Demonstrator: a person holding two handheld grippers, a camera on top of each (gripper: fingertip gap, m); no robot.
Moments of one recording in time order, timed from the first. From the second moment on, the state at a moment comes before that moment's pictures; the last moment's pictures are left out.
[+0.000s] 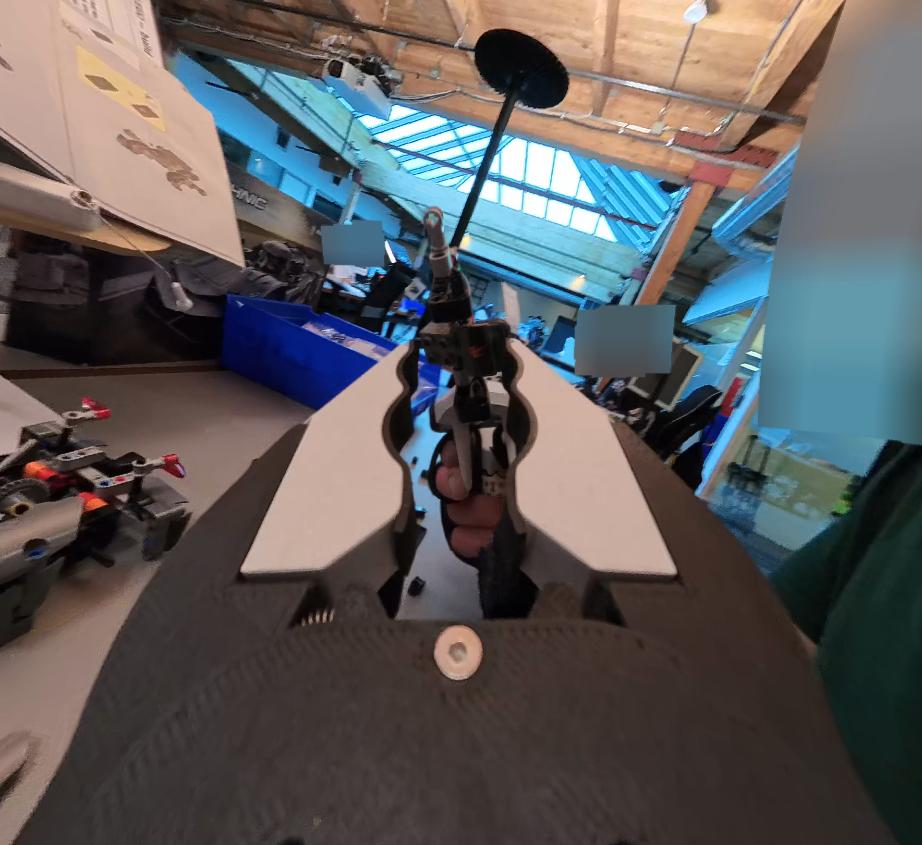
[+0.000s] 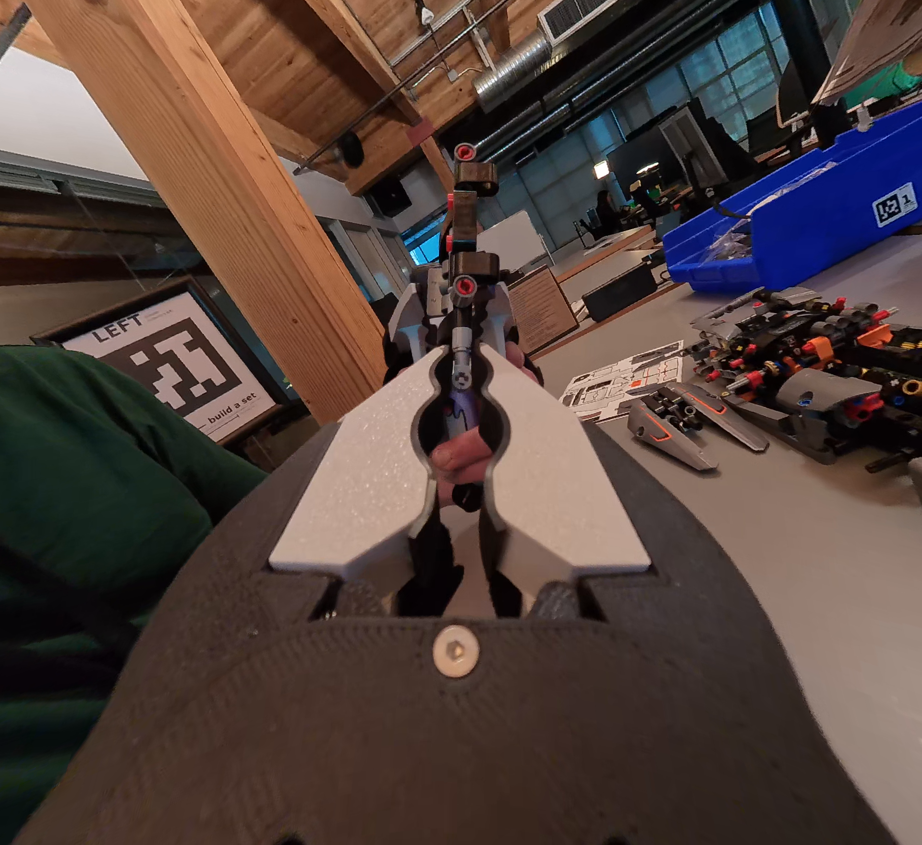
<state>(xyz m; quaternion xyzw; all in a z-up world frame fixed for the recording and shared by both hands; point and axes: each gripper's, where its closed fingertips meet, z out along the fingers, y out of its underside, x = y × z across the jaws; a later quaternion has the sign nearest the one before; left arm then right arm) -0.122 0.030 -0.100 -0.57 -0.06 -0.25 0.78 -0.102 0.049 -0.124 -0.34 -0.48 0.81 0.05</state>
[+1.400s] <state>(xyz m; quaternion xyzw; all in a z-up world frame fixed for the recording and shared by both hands) -0.174 0.052 -0.114 -0.62 0.00 -0.22 0.75 -0.165 0.031 -0.147 -0.37 -0.56 0.74 0.08</state>
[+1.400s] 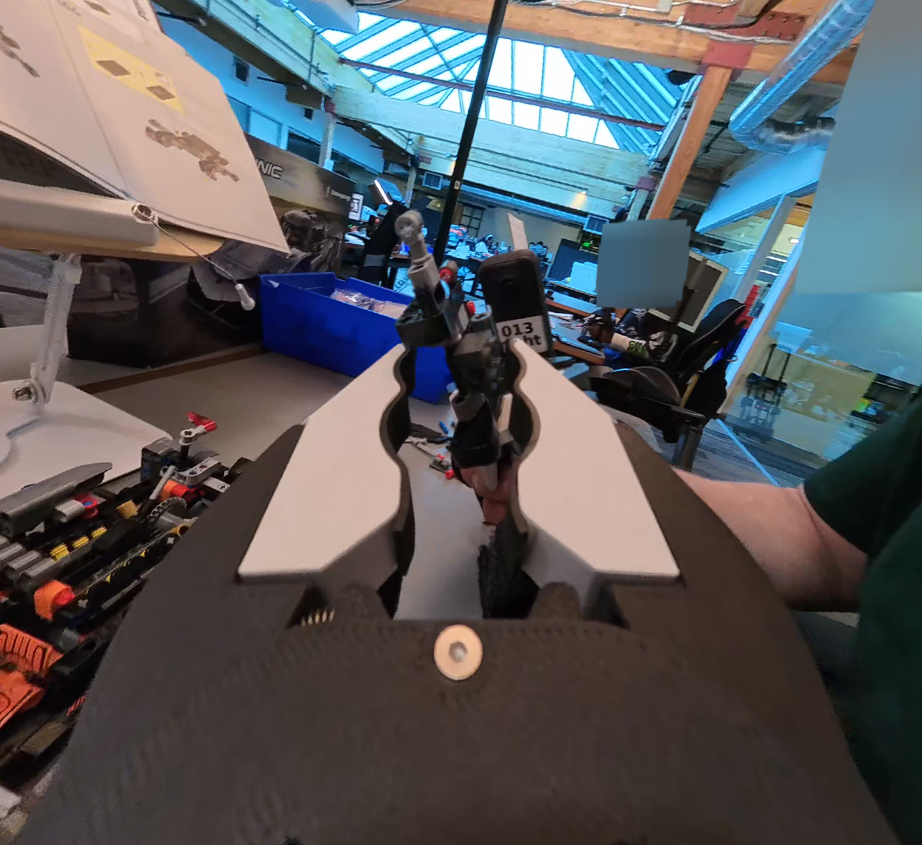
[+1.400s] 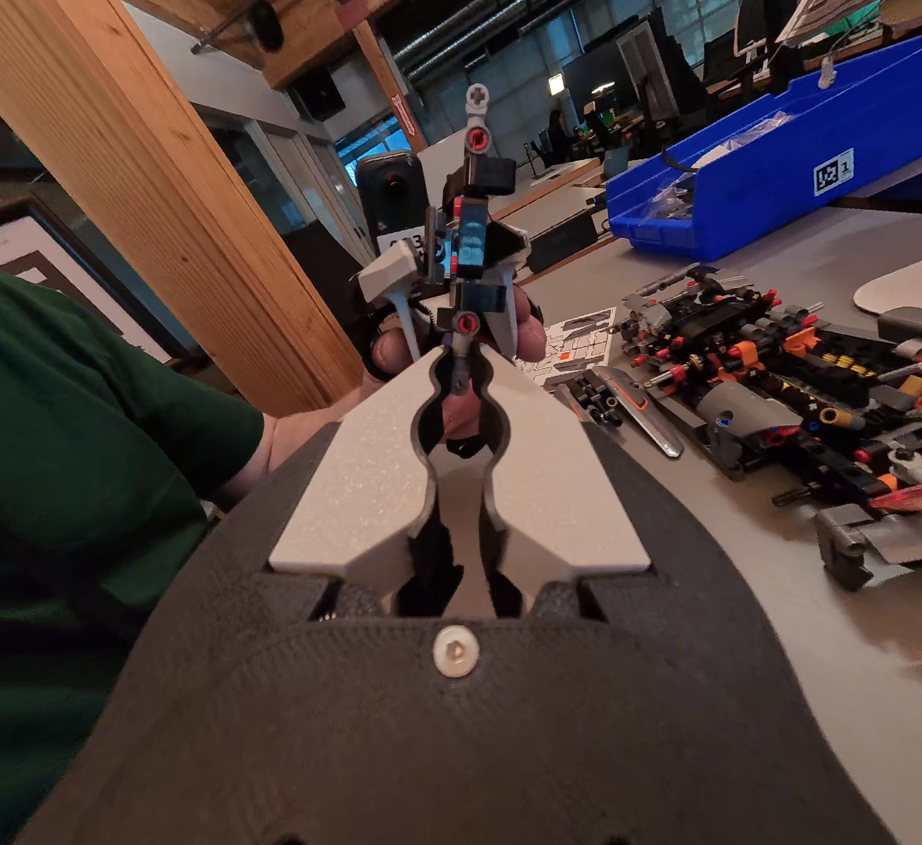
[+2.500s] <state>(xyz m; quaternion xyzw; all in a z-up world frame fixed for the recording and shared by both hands) -0.174 0.062 -0.133 -0.66 -0.01 -0.21 0.72 -0.165 0.039 -0.163 -0.39 -0.58 0.71 0.09</state>
